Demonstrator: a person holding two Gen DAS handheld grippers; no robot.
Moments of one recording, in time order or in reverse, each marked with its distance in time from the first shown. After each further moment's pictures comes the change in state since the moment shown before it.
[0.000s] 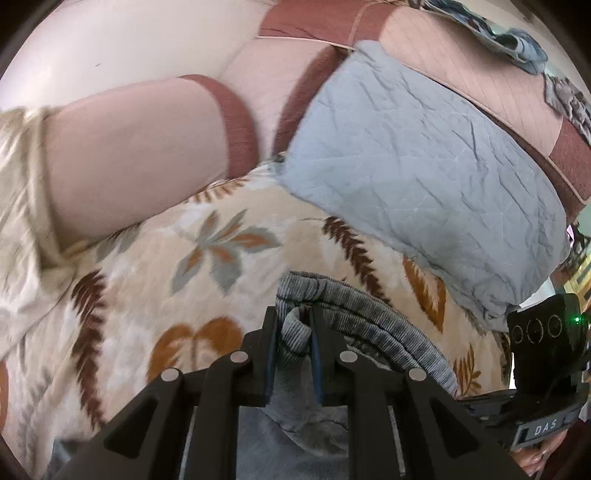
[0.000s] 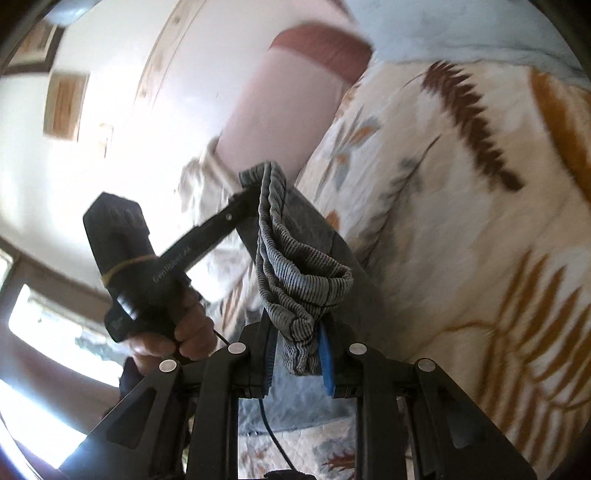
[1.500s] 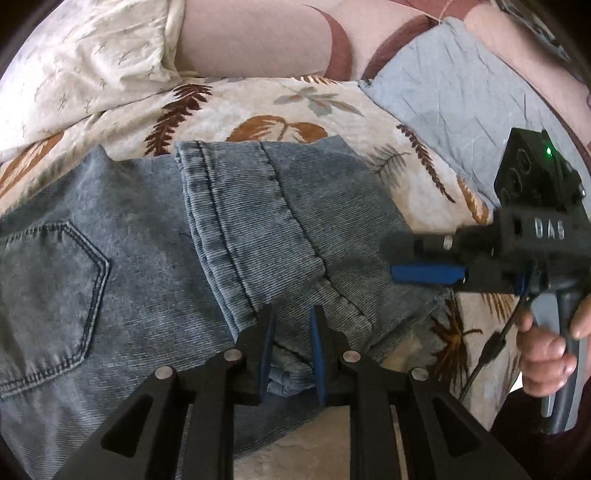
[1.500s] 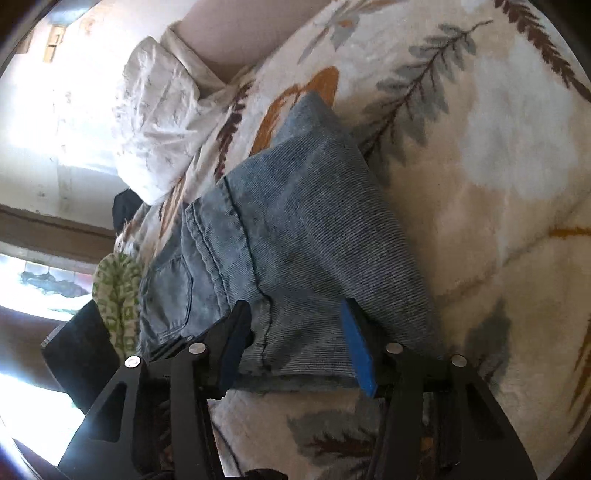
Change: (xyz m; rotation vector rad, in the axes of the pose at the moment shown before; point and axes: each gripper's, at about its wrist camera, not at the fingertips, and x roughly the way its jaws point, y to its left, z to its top) left arm -0.038 0.015 -0.176 -0.307 0.147 0.153; right arm 0.102 0.009 -0.044 -0.066 0.358 -0.224
